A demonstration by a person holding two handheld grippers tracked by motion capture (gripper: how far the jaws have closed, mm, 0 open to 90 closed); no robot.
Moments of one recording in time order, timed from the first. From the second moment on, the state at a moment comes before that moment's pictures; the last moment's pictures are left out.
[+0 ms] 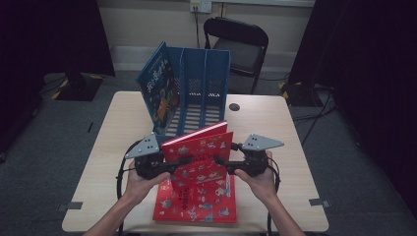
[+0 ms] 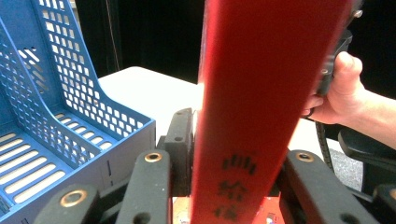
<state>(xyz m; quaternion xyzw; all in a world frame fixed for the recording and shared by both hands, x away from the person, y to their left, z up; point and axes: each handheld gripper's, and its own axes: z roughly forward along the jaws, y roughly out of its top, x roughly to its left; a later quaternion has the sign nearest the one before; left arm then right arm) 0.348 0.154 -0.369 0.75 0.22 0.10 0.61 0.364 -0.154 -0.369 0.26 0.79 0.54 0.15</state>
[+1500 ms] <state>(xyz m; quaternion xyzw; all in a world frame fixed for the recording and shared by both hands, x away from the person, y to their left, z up) 0.339 0.137 -0.372 0.76 0.21 0.15 0.59 0.370 -0.140 -0.369 0.25 0.78 0.55 0.18</state>
